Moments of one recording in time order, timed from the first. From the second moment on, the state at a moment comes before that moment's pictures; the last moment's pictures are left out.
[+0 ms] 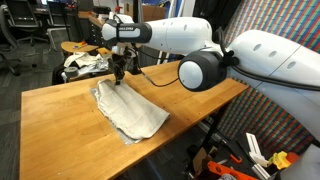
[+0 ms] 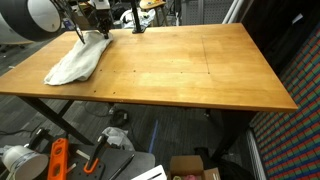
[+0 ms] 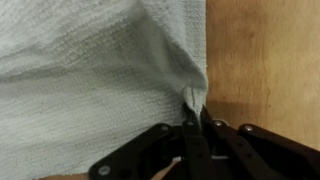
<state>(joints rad) 0.11 1.31 0.04 -0.45 0.13 1.76 1.77</state>
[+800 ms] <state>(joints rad) 0.02 1.32 -0.03 -0.46 0.08 1.75 1.77</state>
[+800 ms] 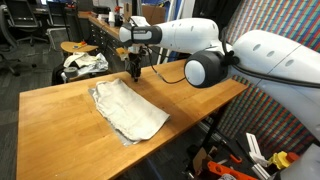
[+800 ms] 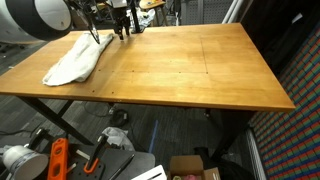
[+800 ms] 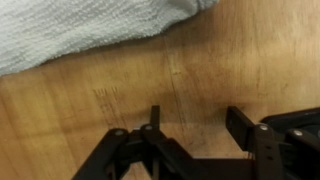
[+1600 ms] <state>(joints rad) 0.06 1.31 0.02 -0.45 0.08 1.75 1.59</state>
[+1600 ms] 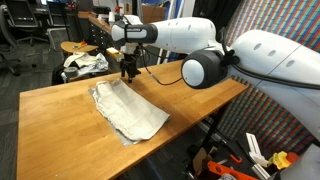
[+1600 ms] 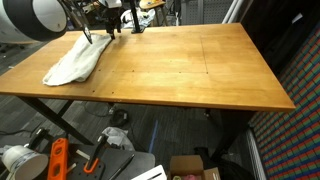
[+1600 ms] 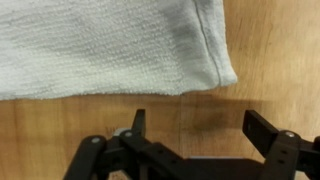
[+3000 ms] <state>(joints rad) 0.14 1.28 0.10 -0.46 0.12 1.51 1.23</state>
